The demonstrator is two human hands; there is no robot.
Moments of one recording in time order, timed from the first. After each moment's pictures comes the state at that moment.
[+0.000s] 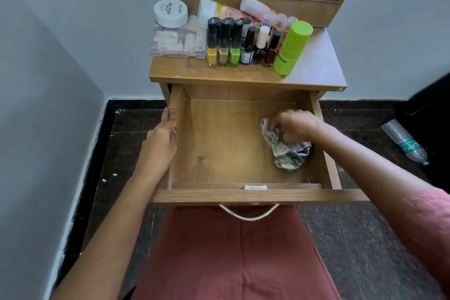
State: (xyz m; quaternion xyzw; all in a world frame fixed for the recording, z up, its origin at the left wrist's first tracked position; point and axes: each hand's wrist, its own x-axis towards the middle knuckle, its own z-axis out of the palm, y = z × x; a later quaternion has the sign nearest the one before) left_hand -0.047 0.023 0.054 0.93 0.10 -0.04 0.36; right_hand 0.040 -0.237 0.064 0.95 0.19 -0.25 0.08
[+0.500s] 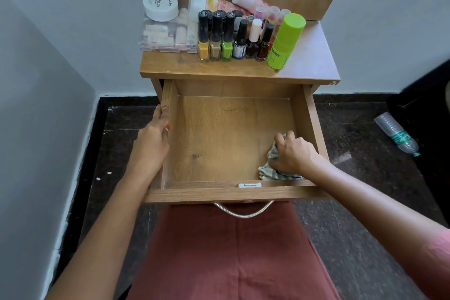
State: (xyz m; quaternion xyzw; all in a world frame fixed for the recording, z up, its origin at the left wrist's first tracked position) left_hand -0.049 0.024 0.053 0.92 0.10 -0.04 0.37; right_hand -0.027 -0.231 0.044 0.96 0.04 -0.27 0.07
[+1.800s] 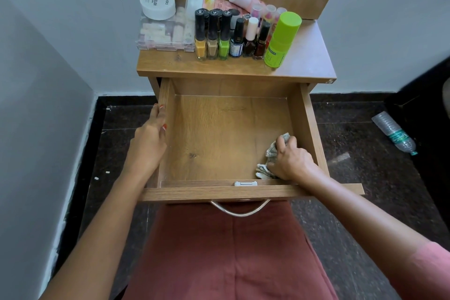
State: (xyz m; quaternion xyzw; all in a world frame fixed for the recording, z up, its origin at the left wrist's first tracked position) left_hand -0.051 0.024 0.053 0.93 0.10 -0.04 0.36; right_hand -0.040 -0.224 0.036 0.96 -0.05 -0.29 0.06
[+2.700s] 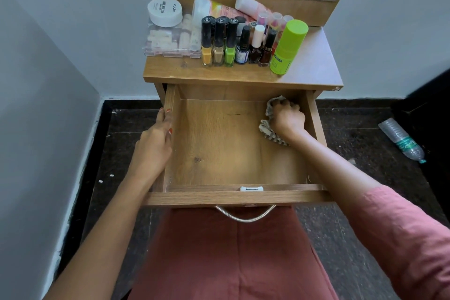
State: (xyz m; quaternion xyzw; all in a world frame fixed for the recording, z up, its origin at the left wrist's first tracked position) left_hand -0.048 0.025 0.054 0.94 0.08 -0.04 0.34; right_hand 0.052 -0.216 0.031 0.99 -0.04 -0.15 0.02
